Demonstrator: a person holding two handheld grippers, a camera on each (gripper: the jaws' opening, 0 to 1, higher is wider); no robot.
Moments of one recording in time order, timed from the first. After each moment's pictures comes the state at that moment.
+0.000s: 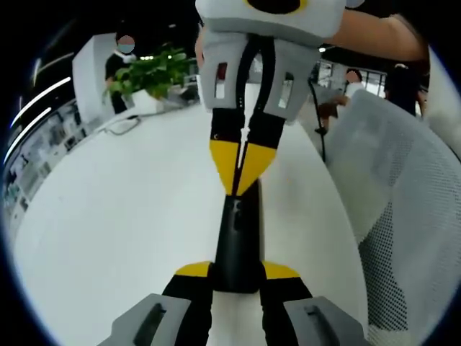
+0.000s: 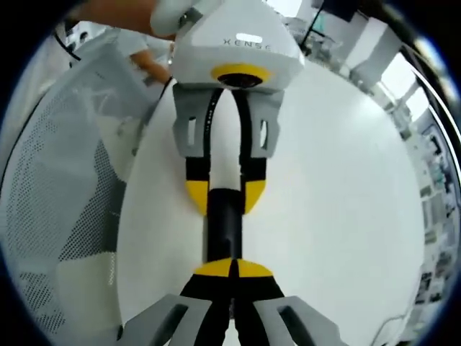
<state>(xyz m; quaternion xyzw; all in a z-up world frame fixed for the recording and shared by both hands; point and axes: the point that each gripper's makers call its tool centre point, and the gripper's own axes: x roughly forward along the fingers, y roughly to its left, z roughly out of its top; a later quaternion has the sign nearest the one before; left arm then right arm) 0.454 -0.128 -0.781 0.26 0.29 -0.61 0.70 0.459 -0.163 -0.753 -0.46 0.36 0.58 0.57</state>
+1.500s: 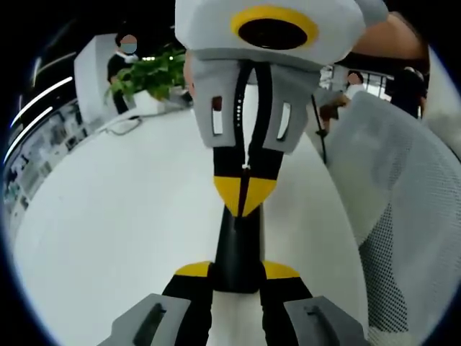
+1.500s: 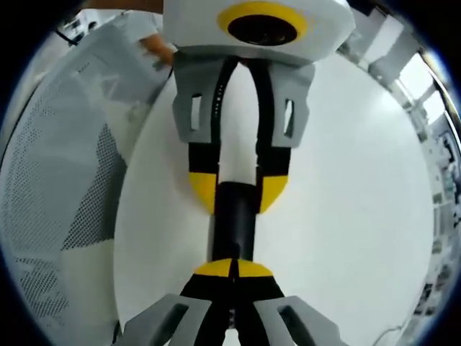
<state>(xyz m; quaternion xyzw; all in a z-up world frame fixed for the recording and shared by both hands) 0.452 -0.128 -0.782 0.25 0.28 -0.61 0.70 0.450 -0.160 -0.777 -0.48 0.38 0.59 0.52</state>
